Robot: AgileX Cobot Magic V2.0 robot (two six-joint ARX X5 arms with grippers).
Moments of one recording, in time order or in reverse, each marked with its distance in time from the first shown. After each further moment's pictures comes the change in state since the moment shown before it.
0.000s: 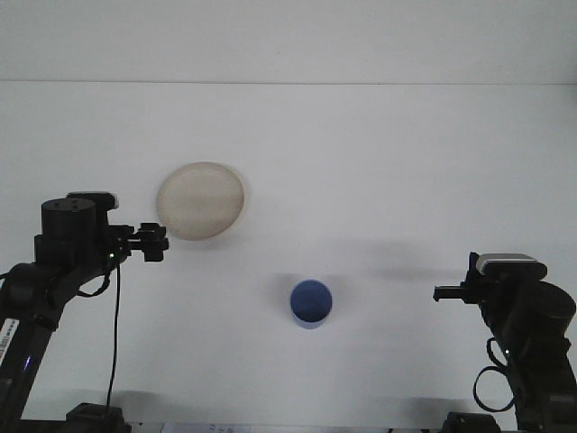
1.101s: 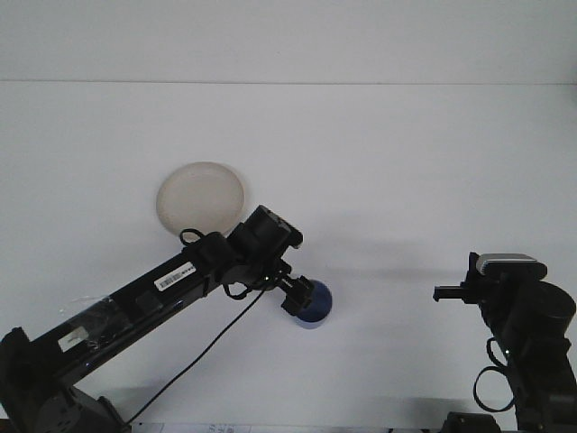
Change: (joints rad) left arm -0.682 0.547 0.229 0.021 0.022 0.022; right arm 0.000 0.000 0.000 0.000 -0.002 0.003
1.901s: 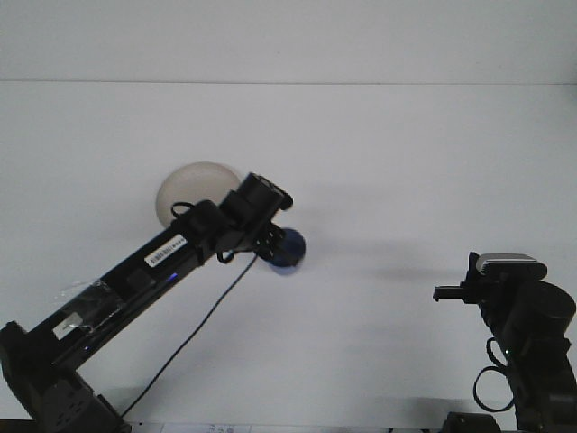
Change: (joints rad) left arm 0.128 0.052 0.254 -0.121 -0.303 0.089; right arm 0.000 0.000 0.000 0.000 0.000 0.000
